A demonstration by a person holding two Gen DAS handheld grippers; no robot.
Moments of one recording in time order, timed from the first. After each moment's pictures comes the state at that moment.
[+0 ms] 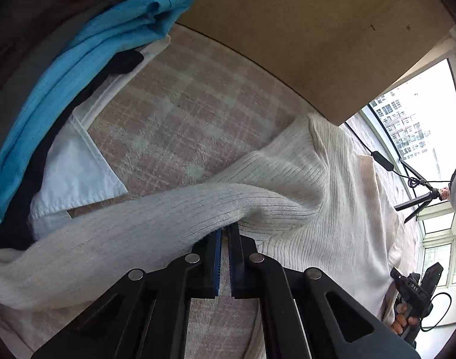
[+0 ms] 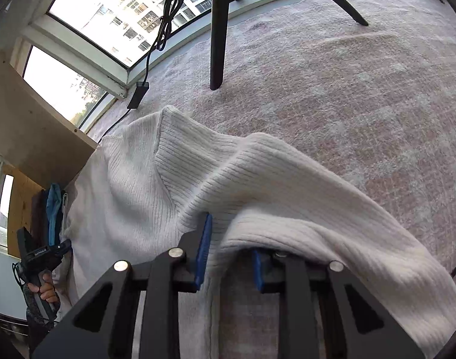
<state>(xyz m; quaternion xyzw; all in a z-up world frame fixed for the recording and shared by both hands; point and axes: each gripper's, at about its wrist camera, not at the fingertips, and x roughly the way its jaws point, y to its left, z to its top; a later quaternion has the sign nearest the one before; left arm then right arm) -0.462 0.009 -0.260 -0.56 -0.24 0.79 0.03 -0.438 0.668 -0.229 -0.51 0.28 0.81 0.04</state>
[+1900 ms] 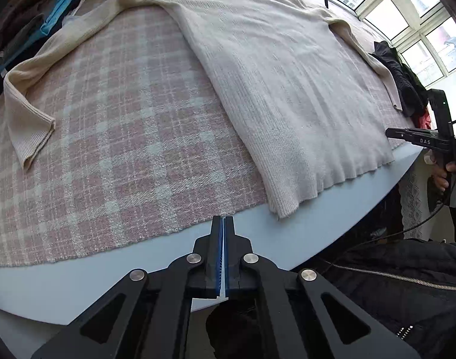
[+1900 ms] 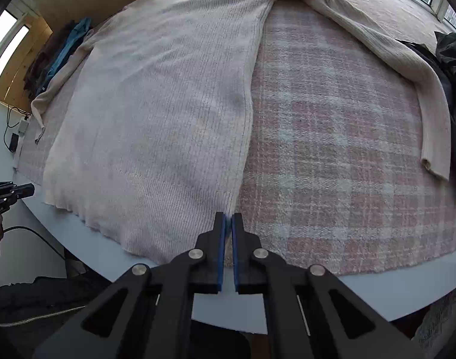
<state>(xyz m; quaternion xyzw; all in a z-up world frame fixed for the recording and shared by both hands) -0.156 0.064 -0.234 -0.64 0.04 0.73 0.25 -0.154 0.520 -0.220 -0.63 0.13 0.77 -0.01</state>
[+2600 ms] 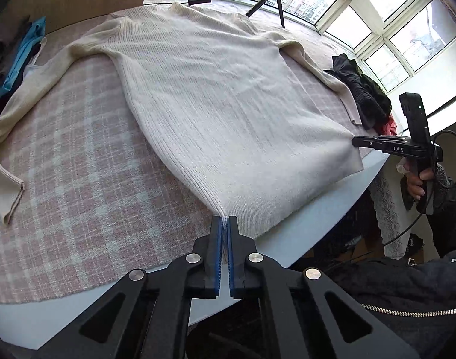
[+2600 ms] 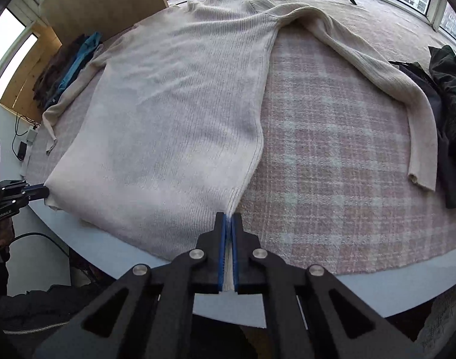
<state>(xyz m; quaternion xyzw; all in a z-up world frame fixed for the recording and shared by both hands) -0.155 0.109 -0.187 -0.58 0.02 0.74 0.34 -0.150 0.525 -0.178 -0.58 0.14 0.80 0.00</state>
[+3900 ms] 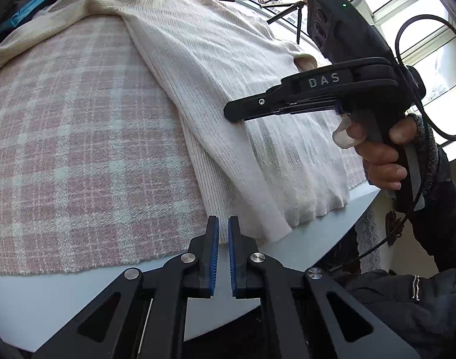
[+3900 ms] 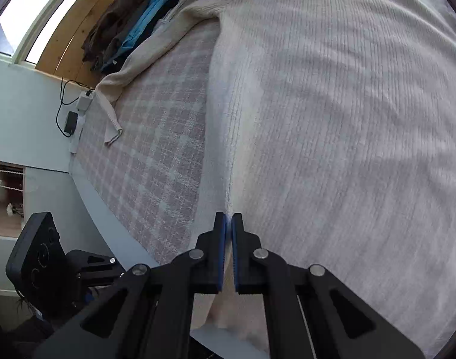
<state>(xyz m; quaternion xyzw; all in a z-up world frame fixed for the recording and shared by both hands) -0.143 0.137 -0.244 -0.58 -0.06 0.74 0.33 -0.313 0.357 -0.227 -0.64 0.16 0.73 -0.18</state>
